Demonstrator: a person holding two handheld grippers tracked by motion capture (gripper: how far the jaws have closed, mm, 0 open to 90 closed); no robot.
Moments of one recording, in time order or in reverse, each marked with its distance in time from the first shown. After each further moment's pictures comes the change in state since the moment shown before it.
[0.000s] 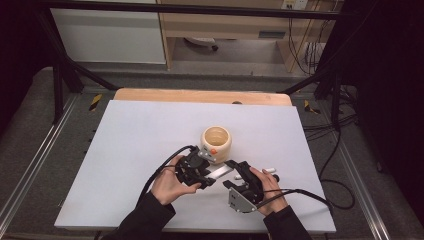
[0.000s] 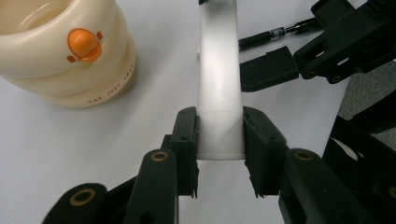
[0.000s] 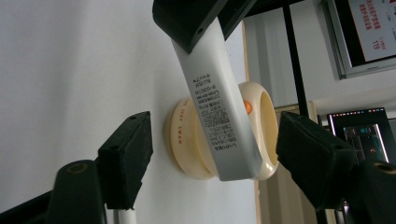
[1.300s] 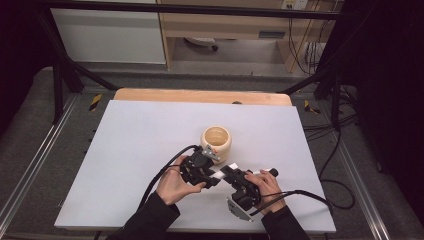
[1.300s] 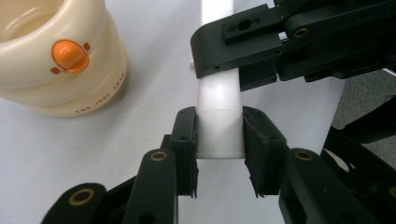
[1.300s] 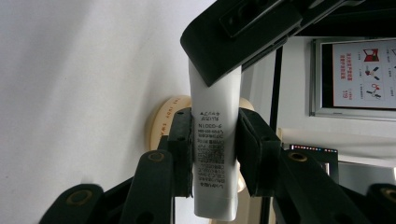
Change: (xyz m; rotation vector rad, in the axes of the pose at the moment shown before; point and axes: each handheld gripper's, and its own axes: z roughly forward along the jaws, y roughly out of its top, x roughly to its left) left arm -0.003 0.005 0.006 -0.022 -0.010 -0.021; right arm 0.006 0.002 0.001 -0.014 -0.041 -0.281
